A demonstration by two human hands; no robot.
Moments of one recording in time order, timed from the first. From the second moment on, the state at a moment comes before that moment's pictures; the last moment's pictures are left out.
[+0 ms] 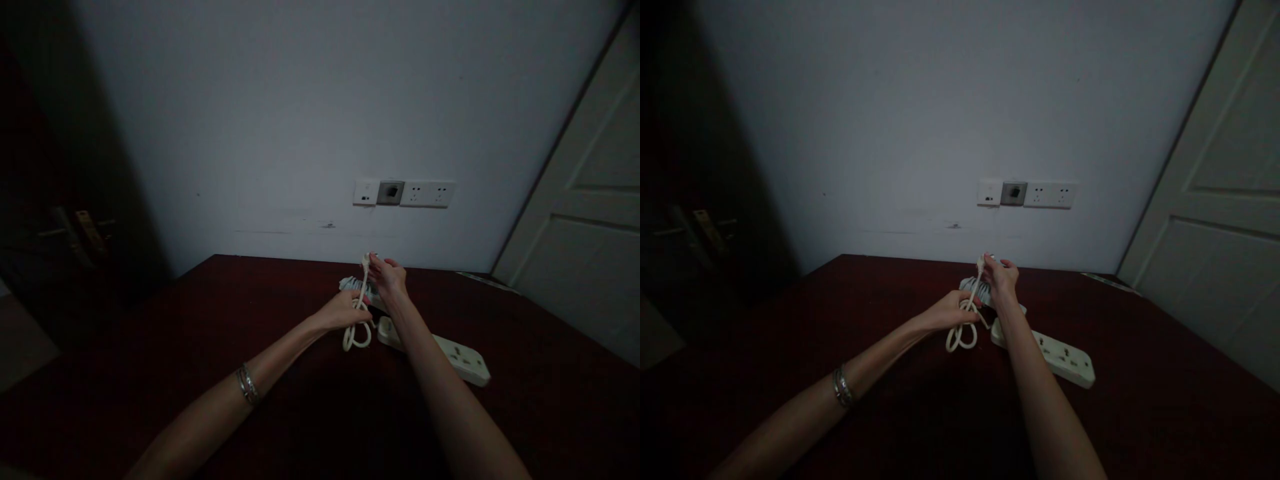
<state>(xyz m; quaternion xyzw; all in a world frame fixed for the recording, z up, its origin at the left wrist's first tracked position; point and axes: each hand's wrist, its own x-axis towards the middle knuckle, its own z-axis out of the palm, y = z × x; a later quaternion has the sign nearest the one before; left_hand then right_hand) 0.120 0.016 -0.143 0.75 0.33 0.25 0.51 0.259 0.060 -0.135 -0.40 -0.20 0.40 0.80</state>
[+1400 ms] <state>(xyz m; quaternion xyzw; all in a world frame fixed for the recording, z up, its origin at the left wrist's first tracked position) 0.110 0.036 -0.168 0.91 0.21 0.24 0.25 0.340 -0.130 -0.083 -0.59 -0.70 0.25 0.32</state>
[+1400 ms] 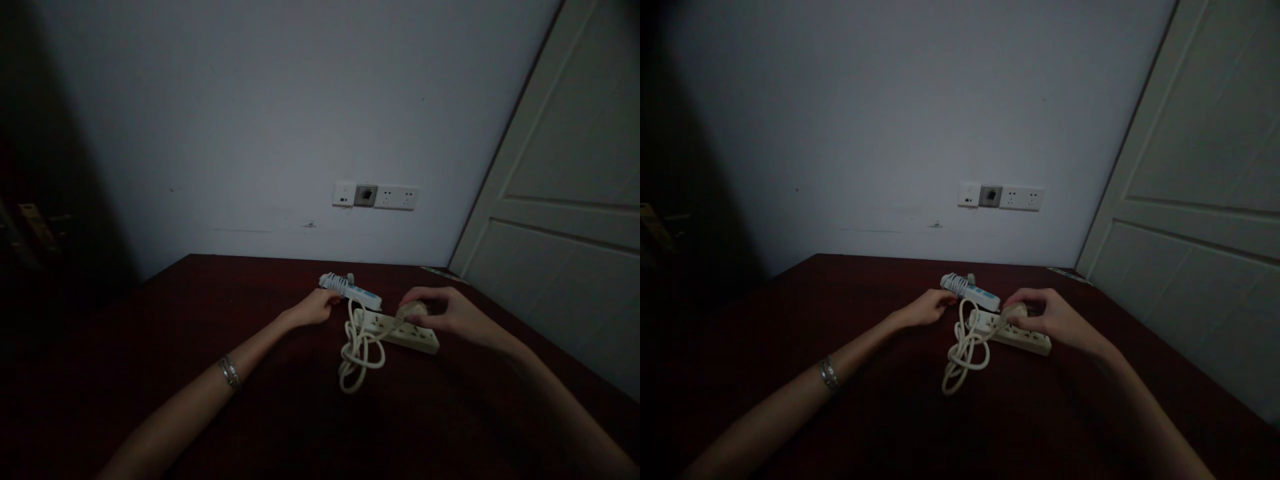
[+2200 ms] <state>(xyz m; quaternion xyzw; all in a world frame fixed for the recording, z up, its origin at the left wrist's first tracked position) 0.216 0.040 -0.170 0.99 0.05 -0.07 0.08 0.336 -0.196 -0.151 -0.64 -0.64 0.18 0.39</state>
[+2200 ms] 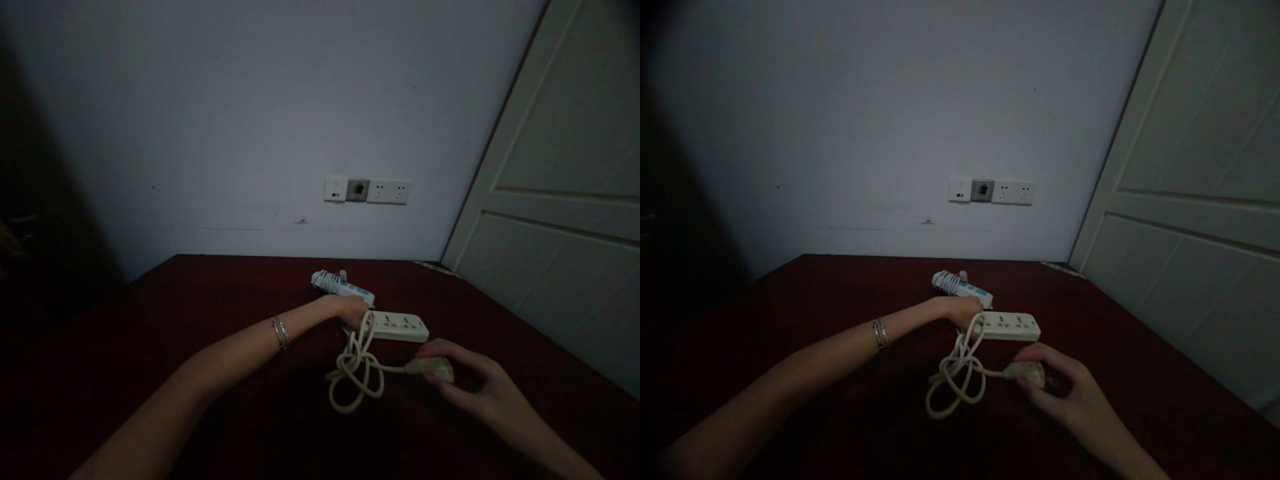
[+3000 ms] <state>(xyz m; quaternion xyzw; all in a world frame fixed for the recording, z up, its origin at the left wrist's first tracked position) 0.057 0.008 -0.066 0.95 0.06 0.15 0.27 0.347 -0.068 -0.134 -0.56 -0.43 0.38 0.59</state>
